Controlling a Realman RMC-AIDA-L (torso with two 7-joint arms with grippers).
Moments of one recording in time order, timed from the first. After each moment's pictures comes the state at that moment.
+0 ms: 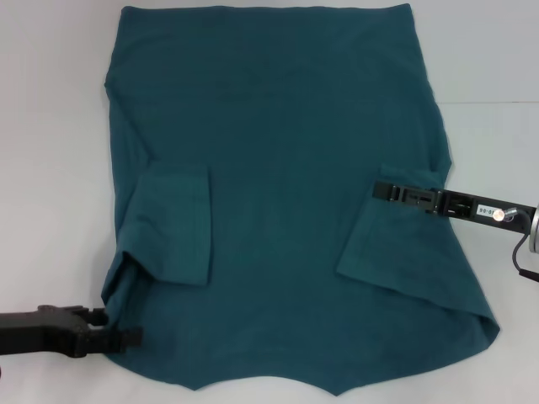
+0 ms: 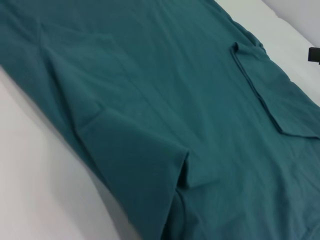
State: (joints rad) left arm -0.41 -2.12 0.51 0.85 2.41 1.55 -1.77; right arm 0.57 2.07 -0.67 -0.53 -1.91 -1.24 1.87
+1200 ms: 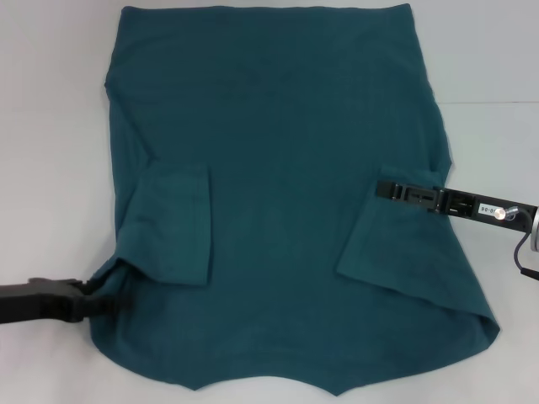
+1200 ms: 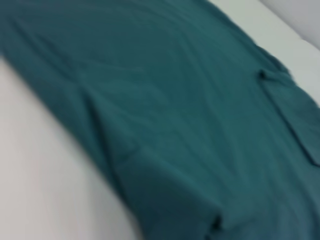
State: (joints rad) left arm -0.43 -2.12 0.50 0.85 2.39 1.46 -1.82; right arm 0.57 2.07 -0.67 -0.53 -1.91 -1.23 1.87
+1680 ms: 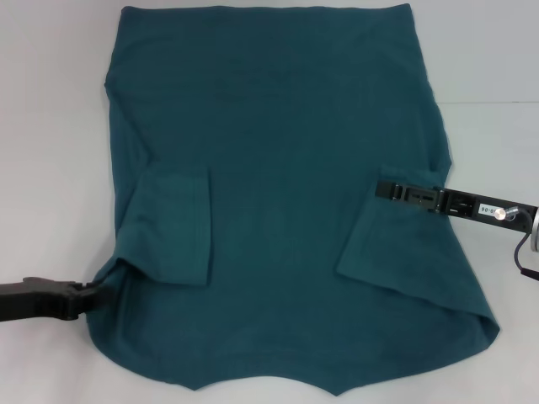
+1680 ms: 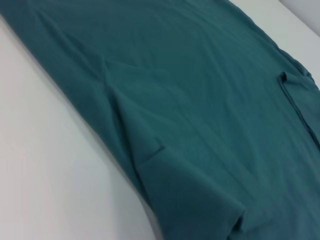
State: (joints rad) left arm -0.43 -2.11 0.50 0.85 2.40 1.44 -1.84; right arm 0.57 2.07 -0.67 -0.53 -1.91 -1.23 1.87
